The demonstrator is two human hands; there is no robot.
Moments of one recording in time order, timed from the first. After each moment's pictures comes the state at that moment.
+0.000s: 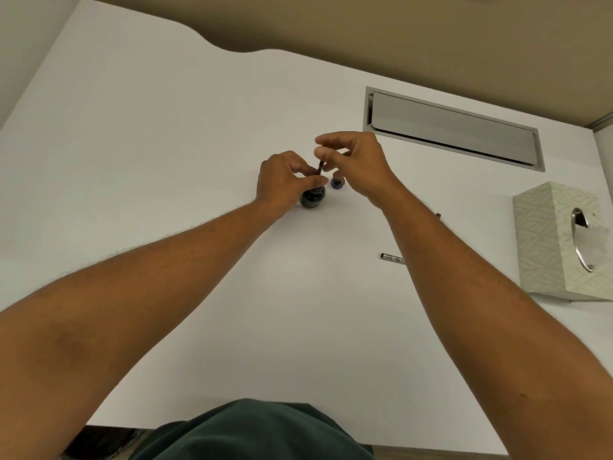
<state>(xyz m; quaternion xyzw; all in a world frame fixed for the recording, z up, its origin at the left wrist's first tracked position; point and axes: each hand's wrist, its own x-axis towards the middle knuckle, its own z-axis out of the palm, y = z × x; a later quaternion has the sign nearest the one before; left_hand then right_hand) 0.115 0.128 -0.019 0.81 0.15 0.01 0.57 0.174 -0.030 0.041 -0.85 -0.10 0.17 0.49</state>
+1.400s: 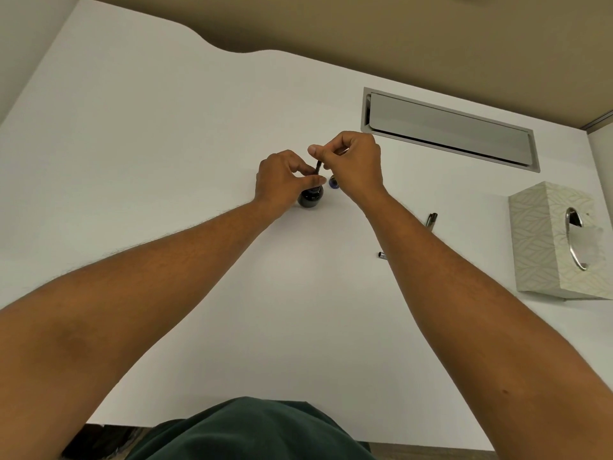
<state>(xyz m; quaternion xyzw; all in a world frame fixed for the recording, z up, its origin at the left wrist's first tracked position) 0.114 0.127 -0.021 0.82 0.16 0.02 0.55 0.166 -0.019 0.031 -0.87 -0.03 0.07 0.49</state>
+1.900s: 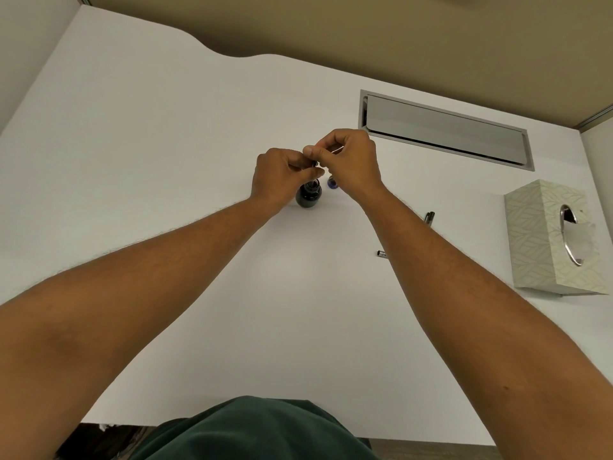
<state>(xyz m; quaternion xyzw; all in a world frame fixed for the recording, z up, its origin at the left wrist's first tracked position) 0.112 0.130 -0.005 0.82 0.13 0.02 0.55 0.164 -0.016 0.041 -0.88 -0.08 0.08 0.46</state>
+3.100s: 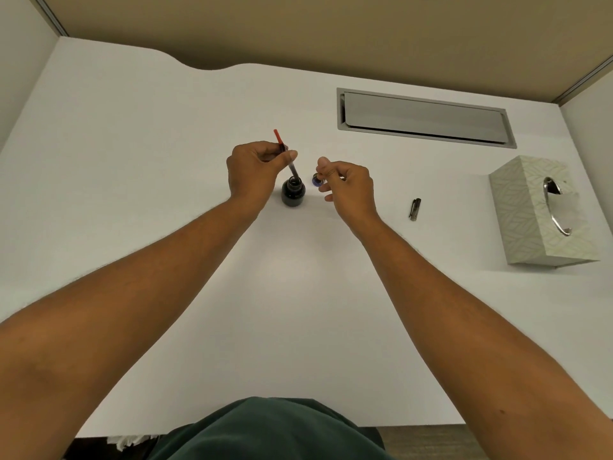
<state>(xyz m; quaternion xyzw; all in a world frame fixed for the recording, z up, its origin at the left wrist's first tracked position) 0.105 0.128 0.021 0.76 0.20 0.07 0.61 0.115 -0.052 0.018 -0.83 0.05 0.07 0.55</state>
